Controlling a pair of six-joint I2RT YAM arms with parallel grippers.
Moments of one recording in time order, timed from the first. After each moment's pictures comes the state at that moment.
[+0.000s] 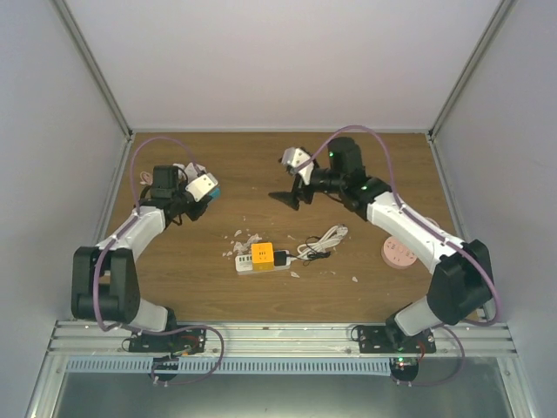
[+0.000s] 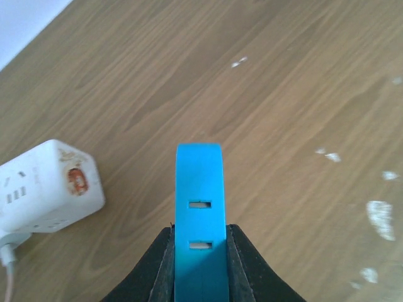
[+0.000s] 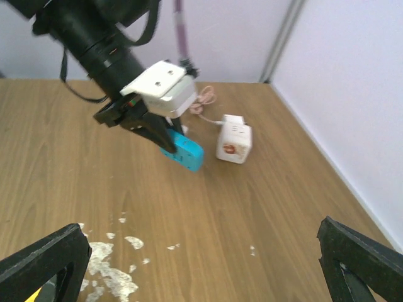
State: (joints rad) left arm -0.02 1.43 0.88 -0.26 0.40 0.71; right arm 0.56 1.51 1.22 -0.14 -0.63 -0.51
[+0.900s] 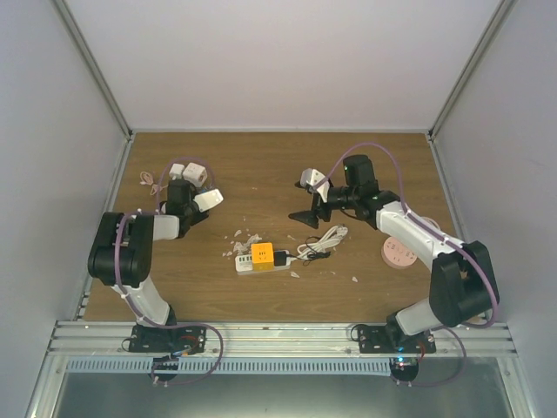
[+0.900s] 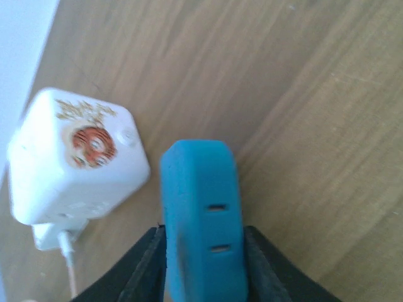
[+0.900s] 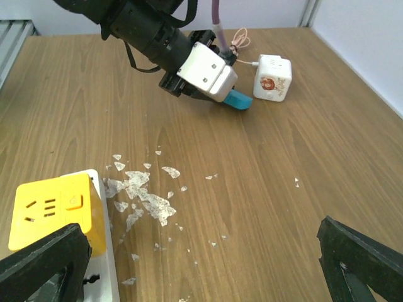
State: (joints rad) left arm -0.06 1.73 0.72 0.34 0.03 1.01; right arm 0.40 1.48 1.01 -0.14 -0.82 -0.57
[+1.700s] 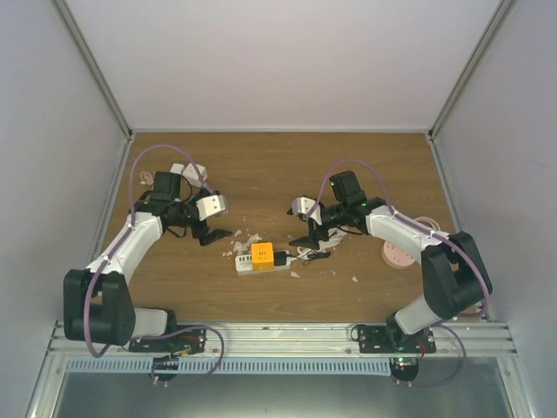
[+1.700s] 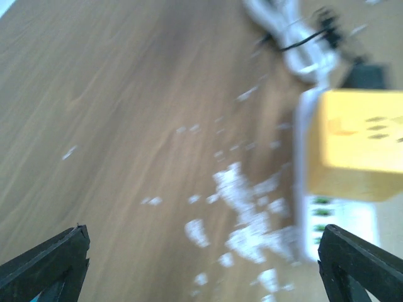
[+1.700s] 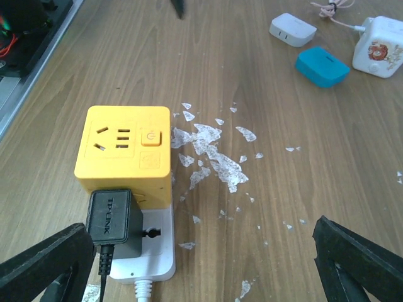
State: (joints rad) left arm -0.07 1.33 0.88 -0.54 0.72 1.02; right arm 0.46 1.53 0.94 -0.29 -0.88 -0.87
